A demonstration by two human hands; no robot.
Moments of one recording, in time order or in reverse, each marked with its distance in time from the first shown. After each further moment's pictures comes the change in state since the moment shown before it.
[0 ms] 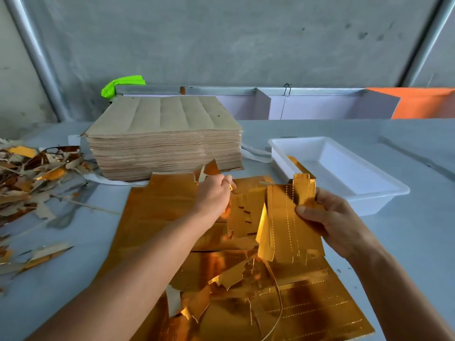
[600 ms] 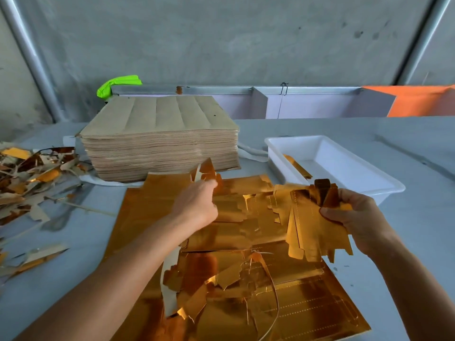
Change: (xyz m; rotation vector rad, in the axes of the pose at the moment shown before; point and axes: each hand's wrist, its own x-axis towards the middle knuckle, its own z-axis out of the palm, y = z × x) left_hand -0.013 -0.006 -0.024 0.651 -0.118 0.124; right_hand -0.004 -0.006 -0.033 -0.312 0.326 0.050
